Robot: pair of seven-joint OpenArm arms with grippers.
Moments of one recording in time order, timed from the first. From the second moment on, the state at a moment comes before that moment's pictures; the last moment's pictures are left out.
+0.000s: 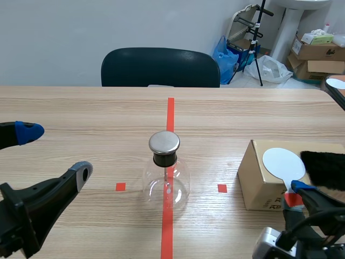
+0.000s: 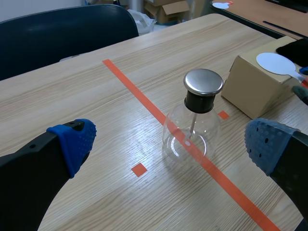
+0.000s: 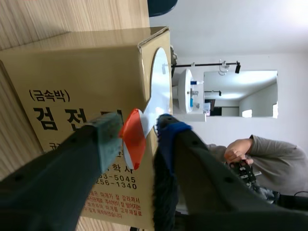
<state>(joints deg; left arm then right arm) 48.0 -32.6 -8.6 119.4 -21.3 -26.5 -9.4 -35.3 23.5 -11.6 81.6 -63.4 -38.3 5.8</state>
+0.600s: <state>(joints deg) 48.0 -32.6 -8.6 119.4 -21.3 -26.5 -9.4 -35.3 23.5 -11.6 81.6 -63.4 -39.0 6.5</state>
